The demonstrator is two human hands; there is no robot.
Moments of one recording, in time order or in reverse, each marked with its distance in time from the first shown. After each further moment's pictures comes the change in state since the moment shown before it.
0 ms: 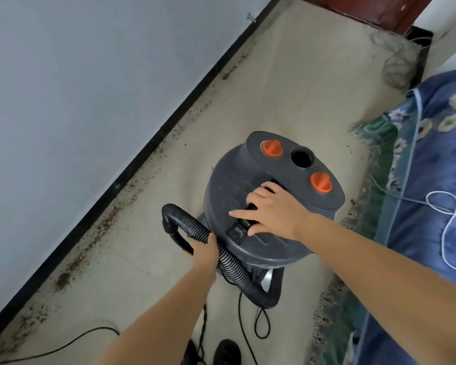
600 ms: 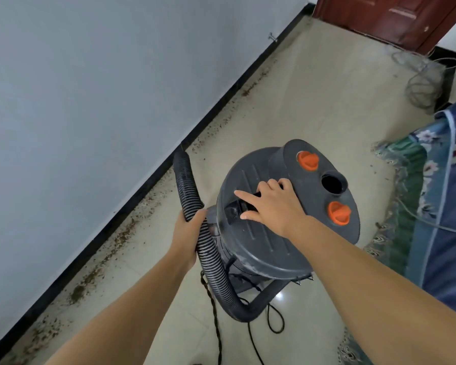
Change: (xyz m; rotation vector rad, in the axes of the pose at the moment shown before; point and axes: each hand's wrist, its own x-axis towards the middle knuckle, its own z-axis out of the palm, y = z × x) left_hand 0.031 0.106 -0.067 -0.152 -0.165 0.312; right_hand 0.096 0.000 -0.013 0.100 -0.117 0.393
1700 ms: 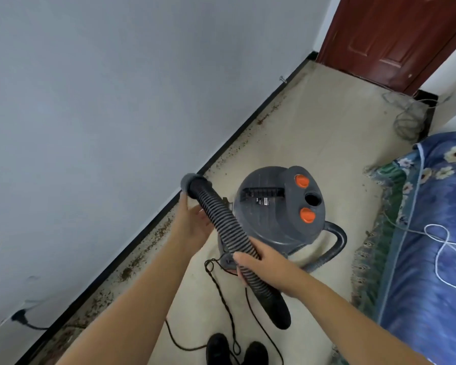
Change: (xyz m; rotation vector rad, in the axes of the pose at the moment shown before) left_hand -0.204 0.139 -0.106 -0.560 -0.251 -0.195; right_hand -0.201 -0.169 -0.170 1.683 -0.282 0.041
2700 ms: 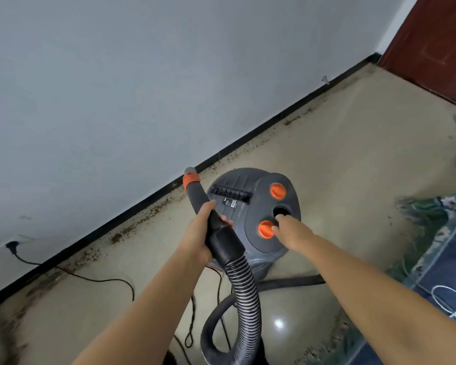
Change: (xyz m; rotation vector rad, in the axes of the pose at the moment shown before) left_hand 0.045 -0.166 0.133 -0.059 0.303 0.081; right_hand 0.075 0.086 -0.283 -1.189 0.107 0.186
